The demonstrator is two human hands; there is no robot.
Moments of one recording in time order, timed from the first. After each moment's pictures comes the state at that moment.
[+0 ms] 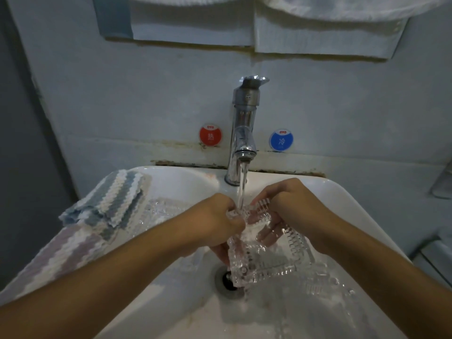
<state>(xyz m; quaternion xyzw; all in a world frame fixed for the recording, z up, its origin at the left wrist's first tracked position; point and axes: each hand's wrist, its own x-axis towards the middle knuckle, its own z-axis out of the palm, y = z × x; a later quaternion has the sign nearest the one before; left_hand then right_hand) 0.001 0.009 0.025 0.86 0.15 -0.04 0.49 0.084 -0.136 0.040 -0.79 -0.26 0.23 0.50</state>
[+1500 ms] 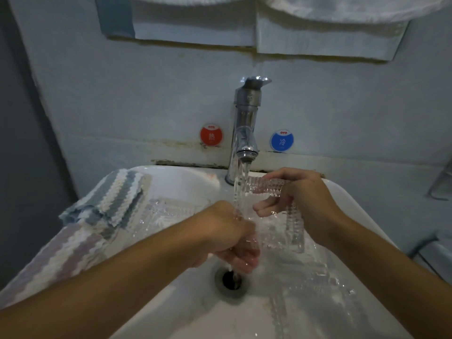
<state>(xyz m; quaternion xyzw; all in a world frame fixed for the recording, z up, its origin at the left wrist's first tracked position) -0.008 -0.006 0.027 0.76 0.17 -0.11 0.62 0.096 -0.141 0.041 -0.70 -0.22 0.18 0.66</state>
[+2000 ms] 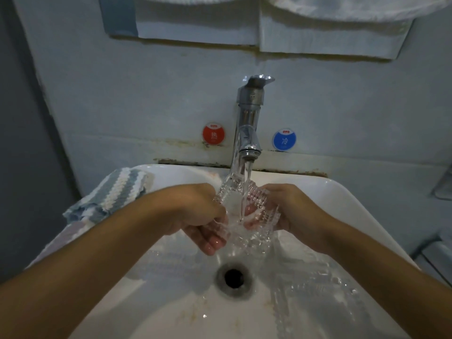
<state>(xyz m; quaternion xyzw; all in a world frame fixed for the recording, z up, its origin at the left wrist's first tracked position) -0.004 0.035 0.047 0.84 0.21 -0.12 0.49 0.097 -0.133 0.022 -0.73 -0.25 0.27 0.58</state>
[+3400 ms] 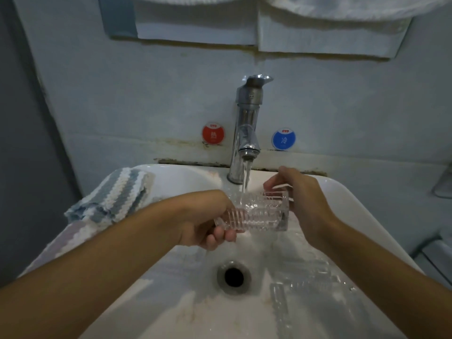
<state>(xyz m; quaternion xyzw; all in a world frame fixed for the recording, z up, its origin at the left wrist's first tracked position) -0.005 0.018 0.045 0.74 0.23 -0.18 0.61 0.092 -0.134 0.030 -0.76 -0.17 0.10 0.62</state>
